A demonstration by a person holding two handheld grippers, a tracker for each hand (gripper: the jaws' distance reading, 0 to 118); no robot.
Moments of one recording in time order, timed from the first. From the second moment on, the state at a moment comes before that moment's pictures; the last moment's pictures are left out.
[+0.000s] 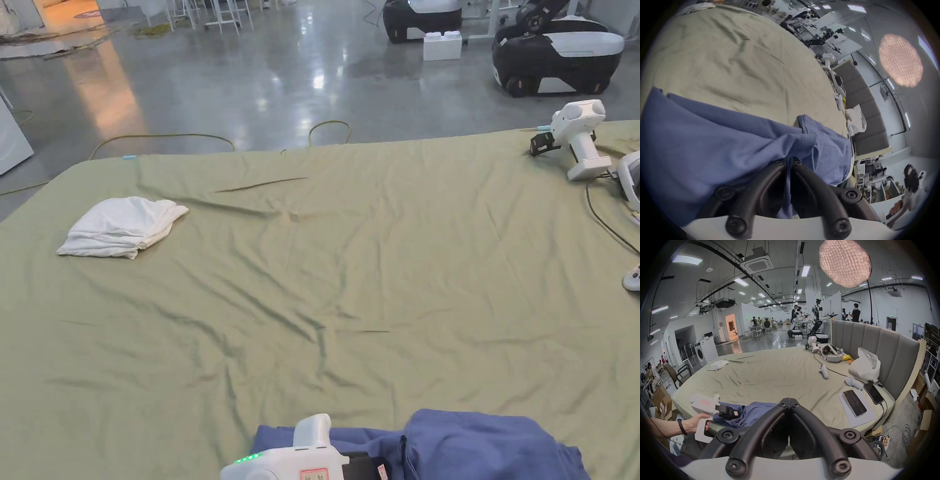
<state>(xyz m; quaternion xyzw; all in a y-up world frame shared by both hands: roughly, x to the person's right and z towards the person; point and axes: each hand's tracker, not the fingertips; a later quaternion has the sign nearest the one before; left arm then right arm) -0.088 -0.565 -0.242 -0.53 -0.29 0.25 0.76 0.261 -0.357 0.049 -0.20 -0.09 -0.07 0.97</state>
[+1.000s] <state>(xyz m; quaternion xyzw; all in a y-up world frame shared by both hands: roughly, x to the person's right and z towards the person) -0.272 -0.553 -0.218 -0.38 -0.18 0.51 0.74 0.283 -0.376 0.043 -0.19 -0.08 -0.25 0.95</state>
